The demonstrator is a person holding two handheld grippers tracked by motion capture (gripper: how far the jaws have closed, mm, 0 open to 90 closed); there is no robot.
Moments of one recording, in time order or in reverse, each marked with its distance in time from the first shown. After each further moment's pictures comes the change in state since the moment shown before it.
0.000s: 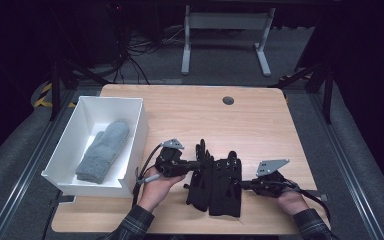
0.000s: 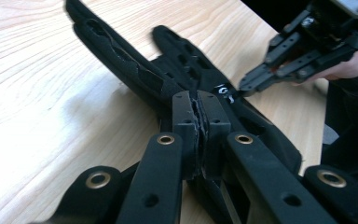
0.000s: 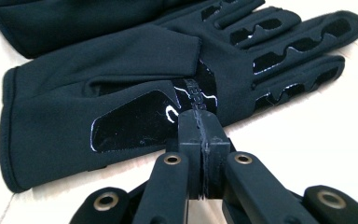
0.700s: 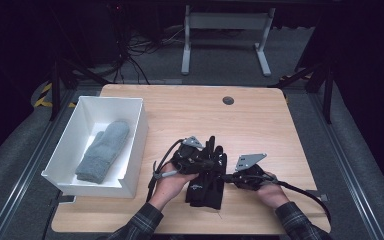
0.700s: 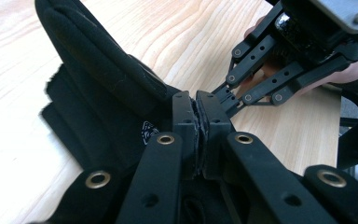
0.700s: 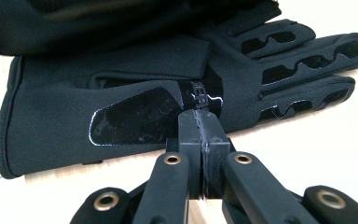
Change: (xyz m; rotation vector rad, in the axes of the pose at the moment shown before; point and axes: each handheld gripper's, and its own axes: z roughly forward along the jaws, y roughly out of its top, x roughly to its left) left arm -0.018 0.027 0.038 0.088 0.023 0.107; right arm 0.006 0.038 0.040 -0.020 0.000 -0.066
